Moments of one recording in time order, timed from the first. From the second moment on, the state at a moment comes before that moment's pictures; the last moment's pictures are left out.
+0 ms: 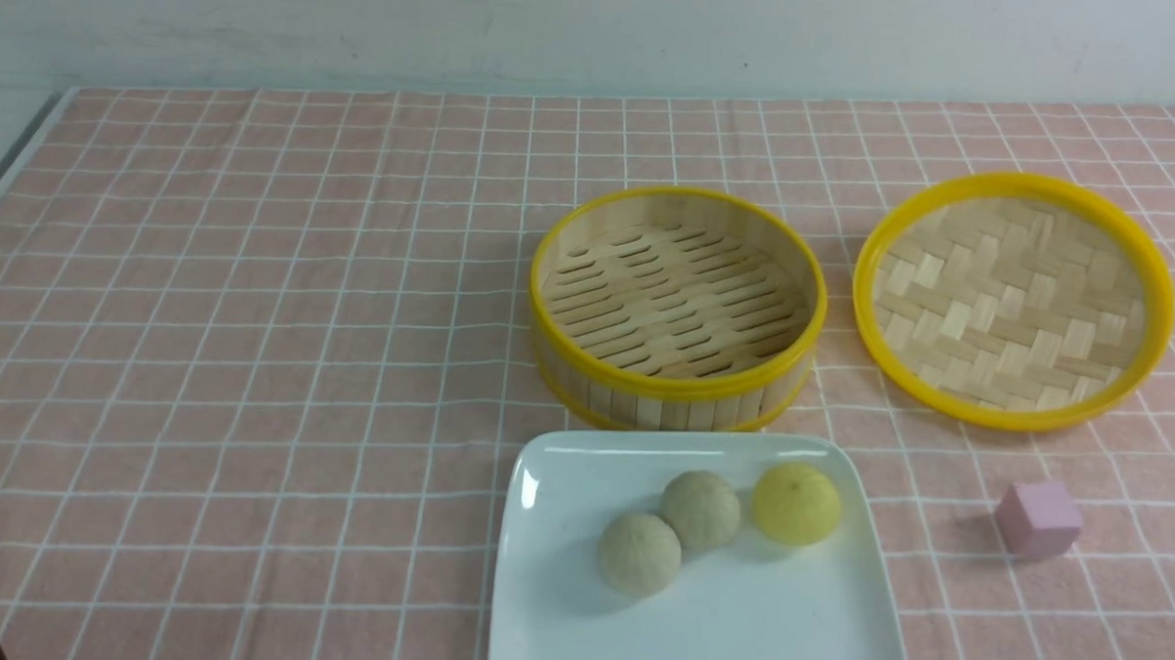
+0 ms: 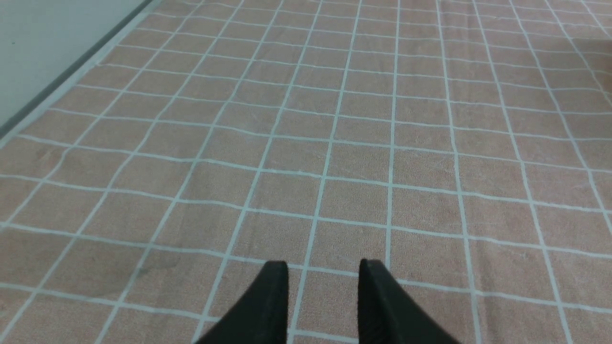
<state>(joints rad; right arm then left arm) 0.17 0.05 -0.01 0.03 0.38 0.01 0.05 -0.01 0.02 0.13 0.38 -0.18</state>
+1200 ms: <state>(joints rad) -0.07 -0.01 0.01 0.02 0.38 -0.01 0.05 -0.01 0.02 0.13 0.38 -0.17</state>
